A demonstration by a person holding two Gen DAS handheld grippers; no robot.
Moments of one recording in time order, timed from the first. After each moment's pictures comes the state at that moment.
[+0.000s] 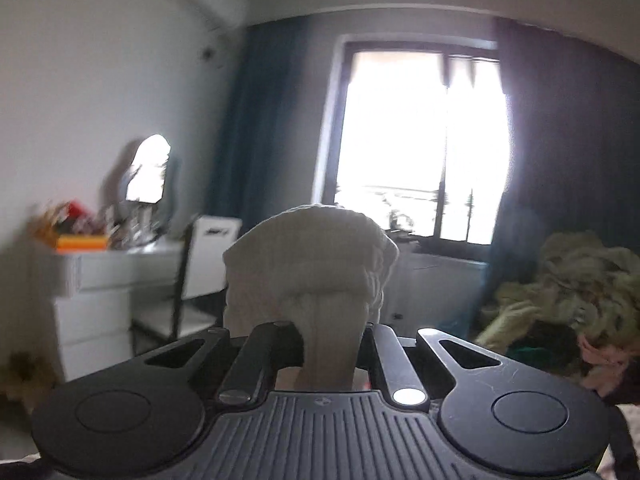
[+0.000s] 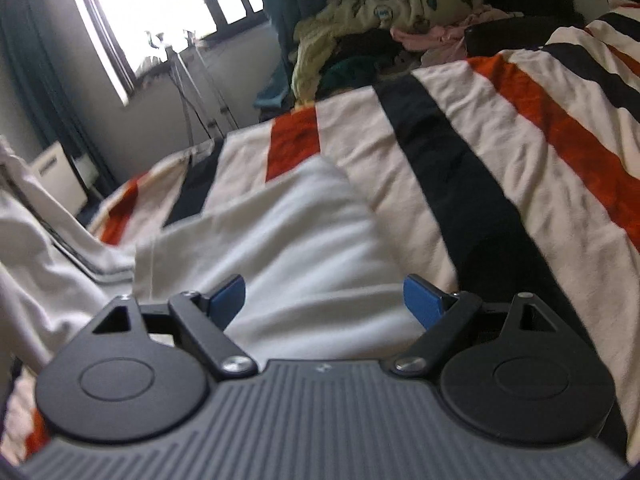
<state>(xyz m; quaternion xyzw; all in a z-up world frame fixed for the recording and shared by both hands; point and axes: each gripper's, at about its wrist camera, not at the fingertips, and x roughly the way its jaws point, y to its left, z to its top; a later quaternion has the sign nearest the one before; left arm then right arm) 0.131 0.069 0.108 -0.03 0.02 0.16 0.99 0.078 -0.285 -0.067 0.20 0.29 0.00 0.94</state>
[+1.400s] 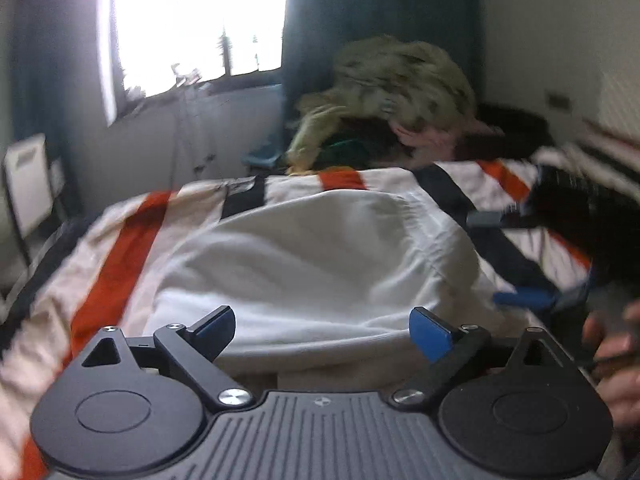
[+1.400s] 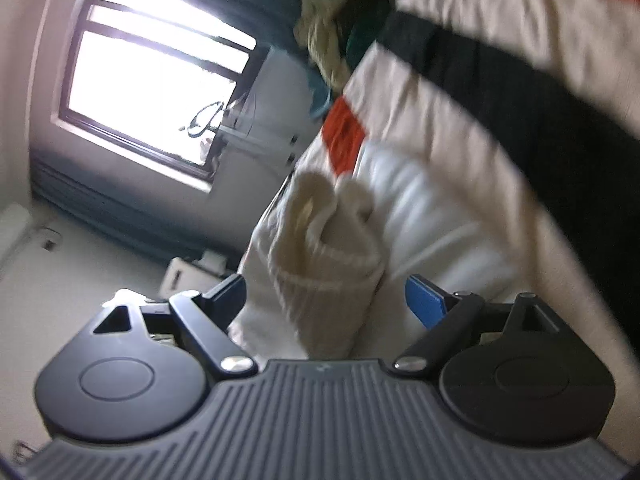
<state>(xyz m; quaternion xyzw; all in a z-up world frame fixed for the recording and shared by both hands) 0.100 -0.059 -0.046 0.06 0.26 -0.10 0.96 0.090 -0.329 -0.118 0.52 0.27 0.13 0.80</state>
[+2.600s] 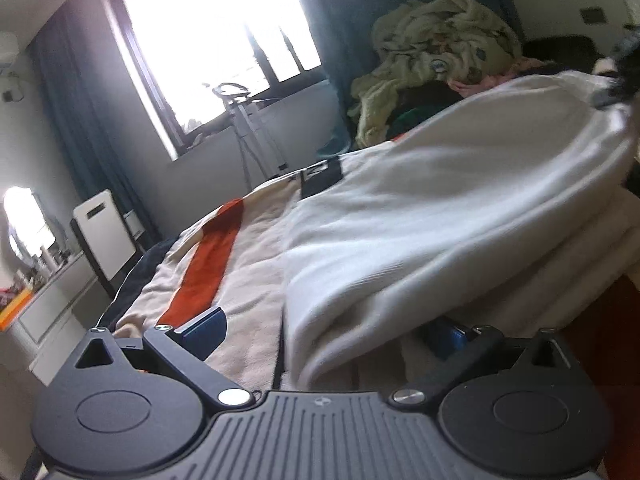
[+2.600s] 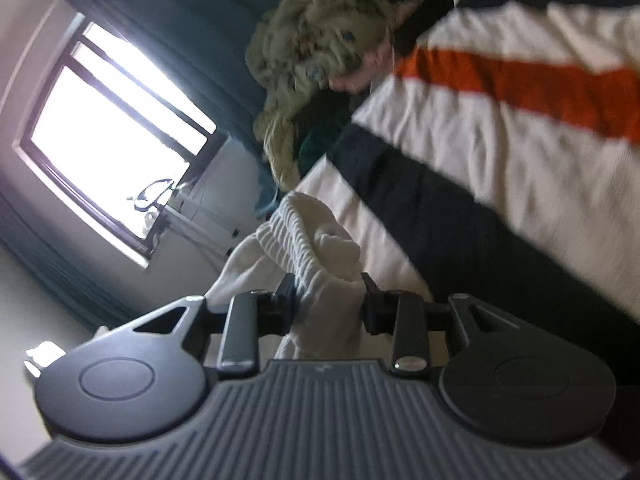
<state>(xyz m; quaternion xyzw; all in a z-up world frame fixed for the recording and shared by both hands) 0.072 -0.033 -0.101 0.22 0.23 0.03 0.95 0.096 -0.361 -0.106 0.43 0.17 -0.05 0.88</state>
